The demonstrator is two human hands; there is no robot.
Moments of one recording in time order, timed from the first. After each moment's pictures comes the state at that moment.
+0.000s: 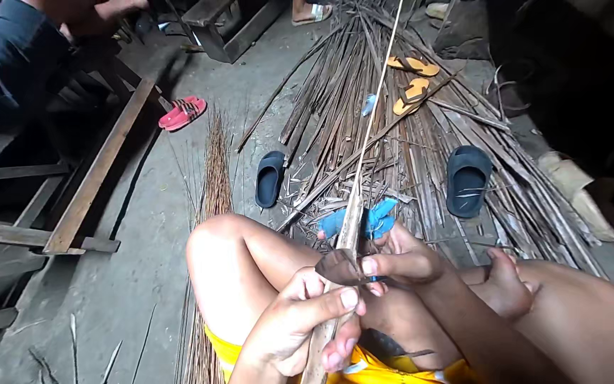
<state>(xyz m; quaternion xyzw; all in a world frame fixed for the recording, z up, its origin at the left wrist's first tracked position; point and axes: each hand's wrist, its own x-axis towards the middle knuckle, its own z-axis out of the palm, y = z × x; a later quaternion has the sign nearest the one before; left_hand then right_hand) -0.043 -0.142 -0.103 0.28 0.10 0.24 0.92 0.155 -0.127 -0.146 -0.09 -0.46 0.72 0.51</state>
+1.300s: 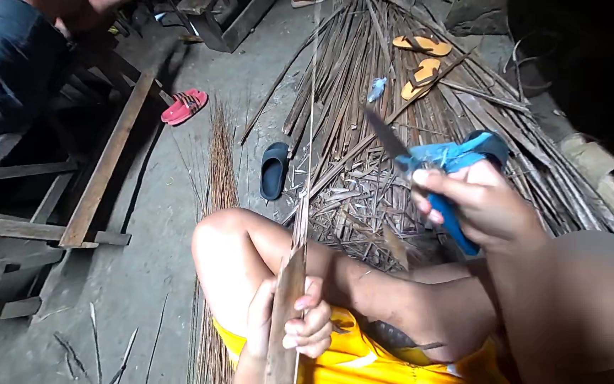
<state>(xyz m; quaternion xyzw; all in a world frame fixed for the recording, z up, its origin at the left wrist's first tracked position) -0.073 -0.154 -0.138 0.09 0.03 0.27 0.96 0.209 -0.116 -0.116 -0.50 -0.37 0.55 0.55</state>
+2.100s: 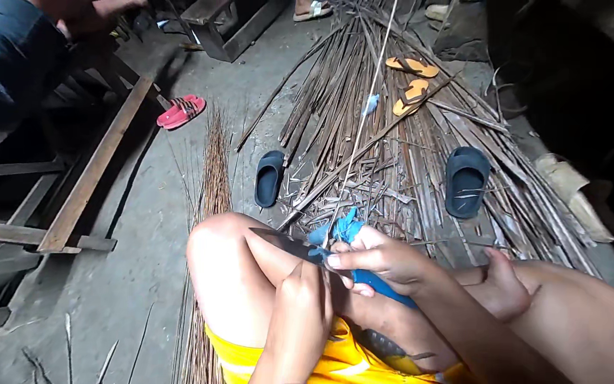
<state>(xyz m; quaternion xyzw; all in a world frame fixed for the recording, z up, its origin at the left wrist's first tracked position) -0.030 -0.159 -0.131 0.82 0.49 0.29 0.11 0.141 -0.132 -0.123 -0.34 -0.33 0.80 0.36</state>
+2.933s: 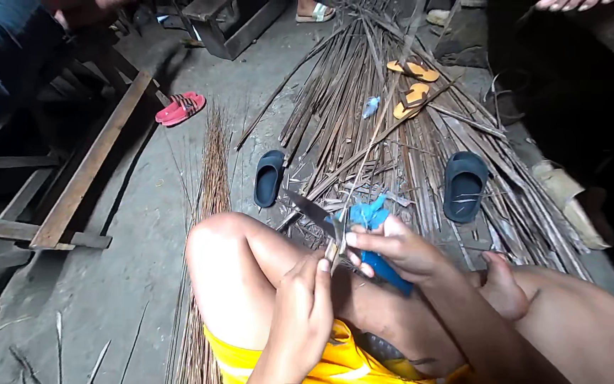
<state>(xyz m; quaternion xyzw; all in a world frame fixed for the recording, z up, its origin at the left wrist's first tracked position) -0.032 -0.156 -0.128 0.72 0.50 0.33 0.34 0.154 -0.123 -0.134 -0.36 -0.36 0.73 0.46</state>
